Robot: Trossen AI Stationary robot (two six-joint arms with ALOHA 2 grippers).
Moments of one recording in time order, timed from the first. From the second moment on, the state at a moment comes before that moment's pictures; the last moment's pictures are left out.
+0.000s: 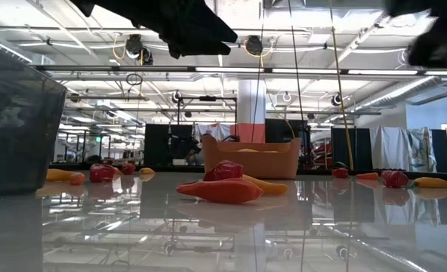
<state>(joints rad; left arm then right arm) -0.17 1.46 0.86 0.28 -0.32 -0.02 0.58 1.21 0.92 -0.86 0.02 0.93</state>
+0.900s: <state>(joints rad) -0.17 1.46 0.86 0.28 -0.32 -0.04 1.01 1.55 0.88 -0.43 -0.06 1.24</state>
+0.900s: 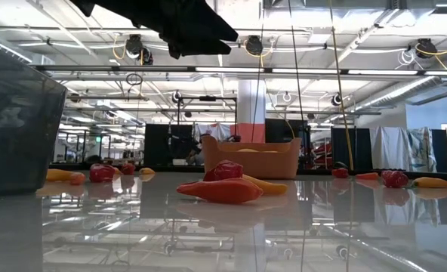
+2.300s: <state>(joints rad) -0.18 1.47 0.85 0.28 -0.23 -0.09 1.07 1.55 1.06 -0.97 0.07 0.93</state>
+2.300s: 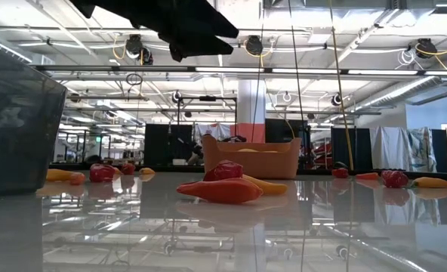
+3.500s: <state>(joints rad) -0.27 2.04 1.41 -0.26 0.05 -0.41 0.90 1.09 0.71 -0.22 0.73 0.64</state>
